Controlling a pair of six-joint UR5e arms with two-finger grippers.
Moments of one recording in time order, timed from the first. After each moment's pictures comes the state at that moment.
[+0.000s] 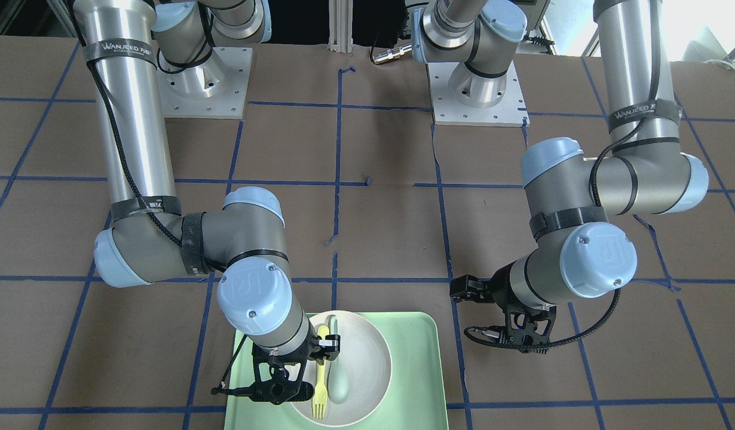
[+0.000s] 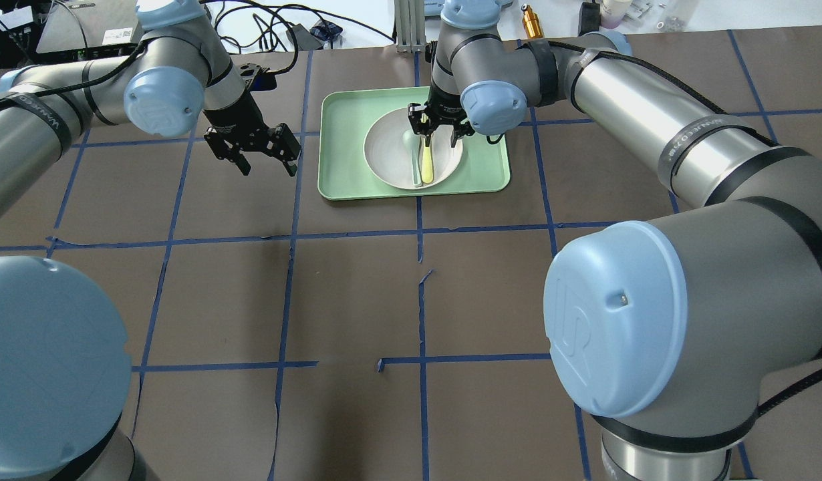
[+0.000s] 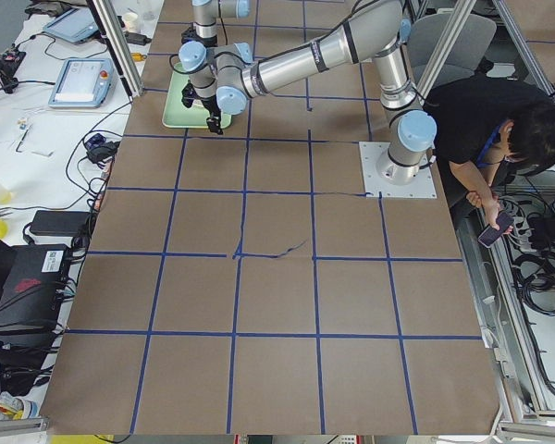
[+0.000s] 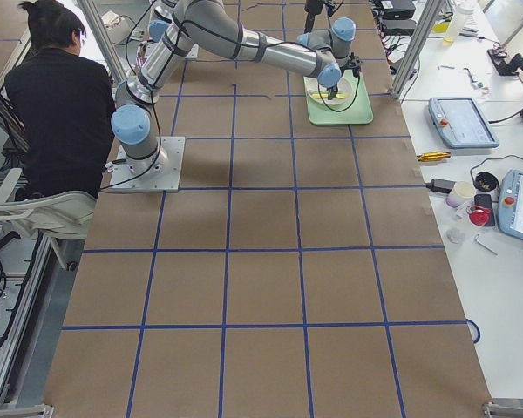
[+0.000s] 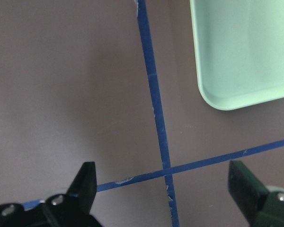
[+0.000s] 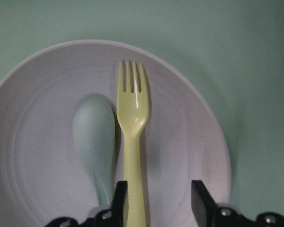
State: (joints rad) left arm -1.50 -2.09 -1.48 -1.31 1.46 0.25; right arm 1.79 -0.80 1.23 -2.08 -1.46 0.24
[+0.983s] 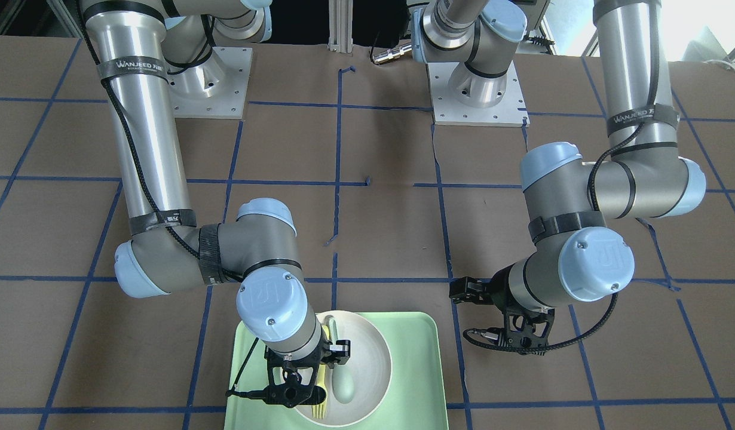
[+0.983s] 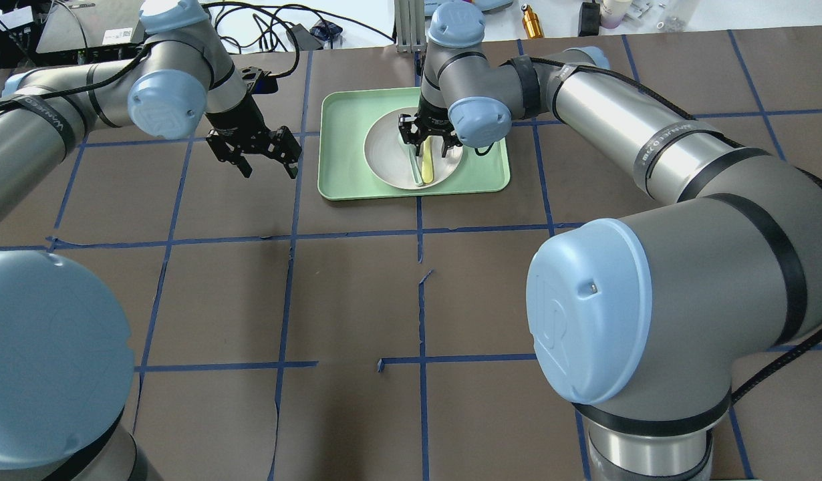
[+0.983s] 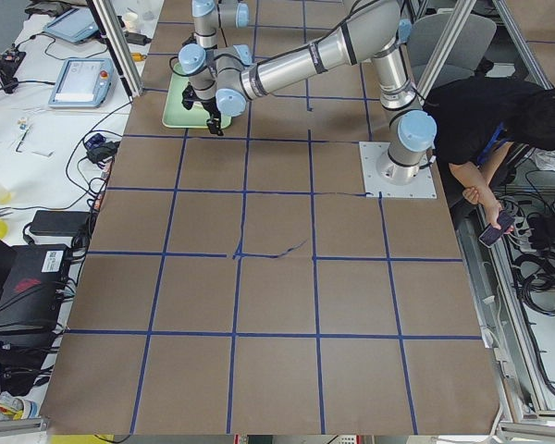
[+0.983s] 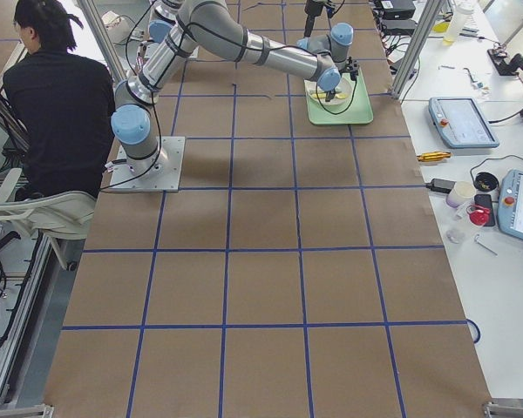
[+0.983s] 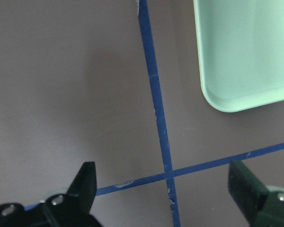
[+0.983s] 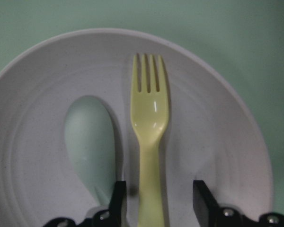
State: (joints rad) left arm -1.50 -2.10 -1.48 -1.31 1.46 0.25; right arm 1.81 -0.77 1.22 -2.11 -1.46 0.28
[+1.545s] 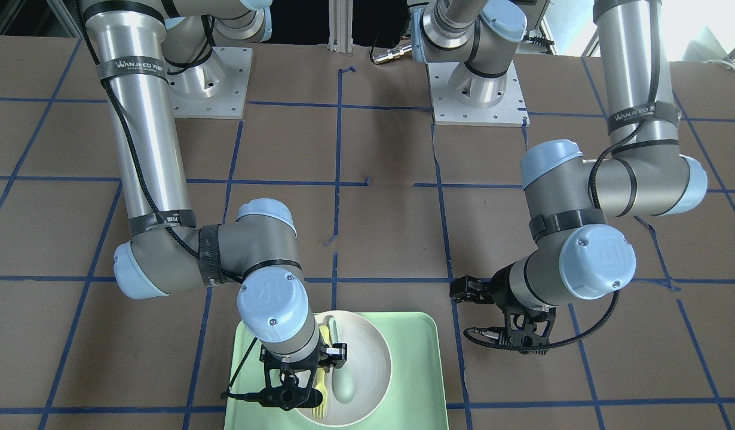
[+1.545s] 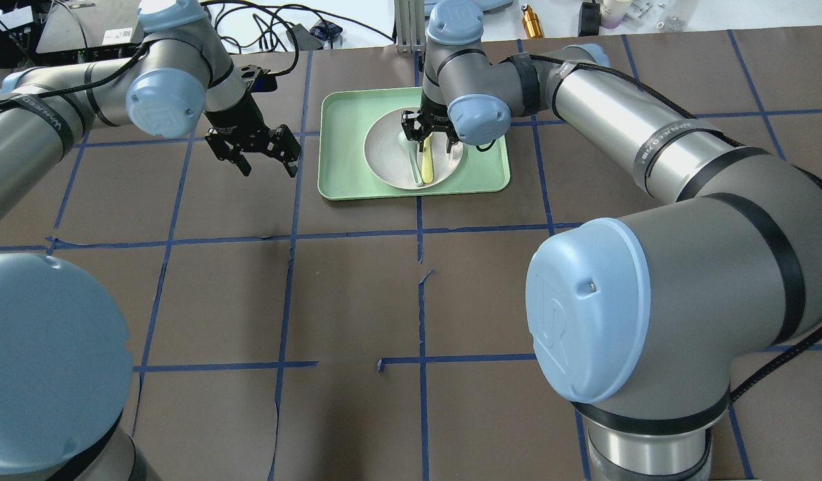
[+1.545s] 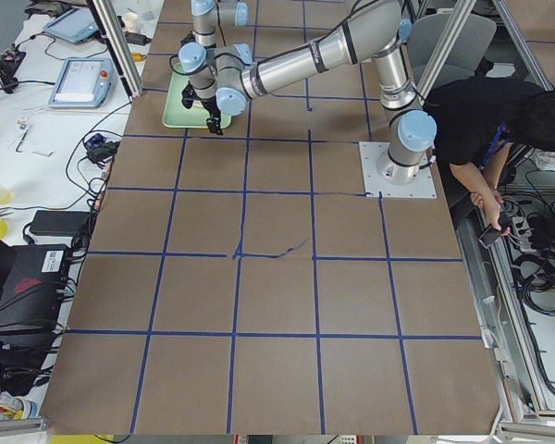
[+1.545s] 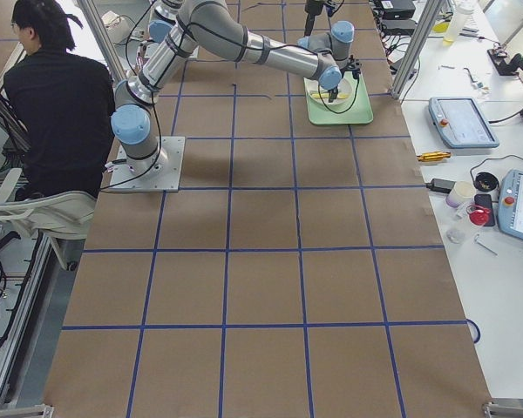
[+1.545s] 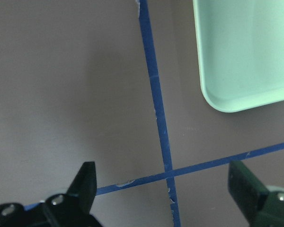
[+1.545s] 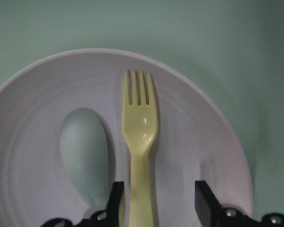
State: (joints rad) left arm -1.50 -2.09 -1.48 -1.31 1.46 0.25; right arm 1.81 -0.76 1.21 -2.11 -1.50 0.28
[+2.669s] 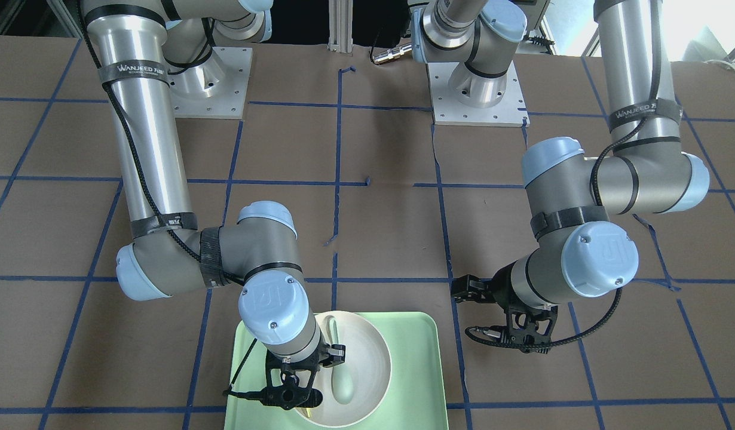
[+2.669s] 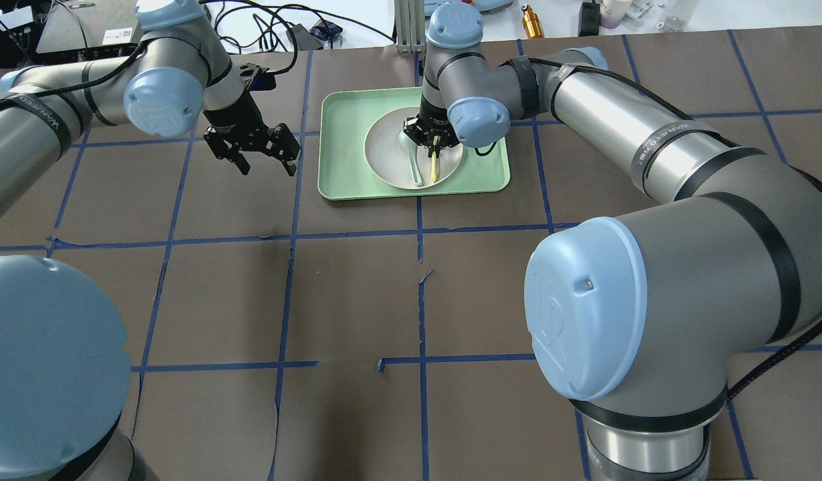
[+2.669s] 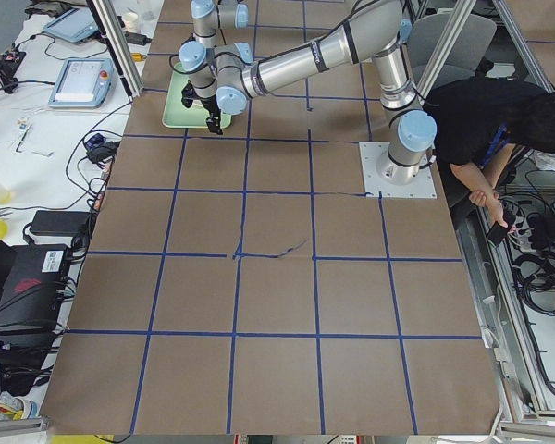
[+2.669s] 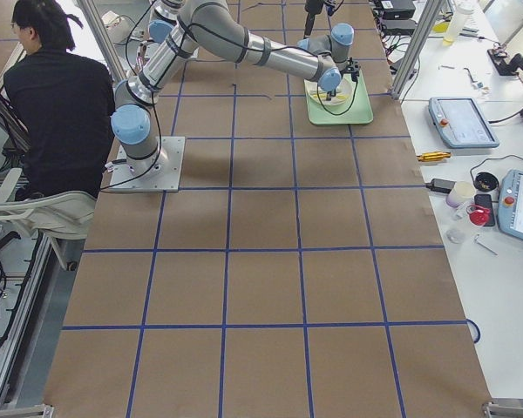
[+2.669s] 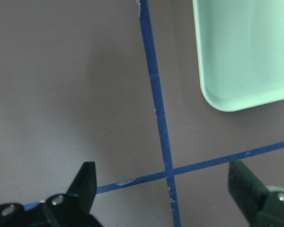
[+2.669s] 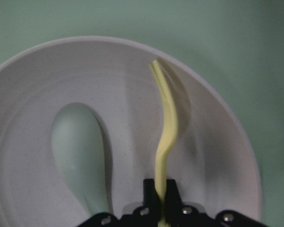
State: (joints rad) left arm -1.50 -2.08 -1.48 -1.31 1.47 0.25; right arm 1.81 -0.75 1.21 -2.11 -1.48 0.31
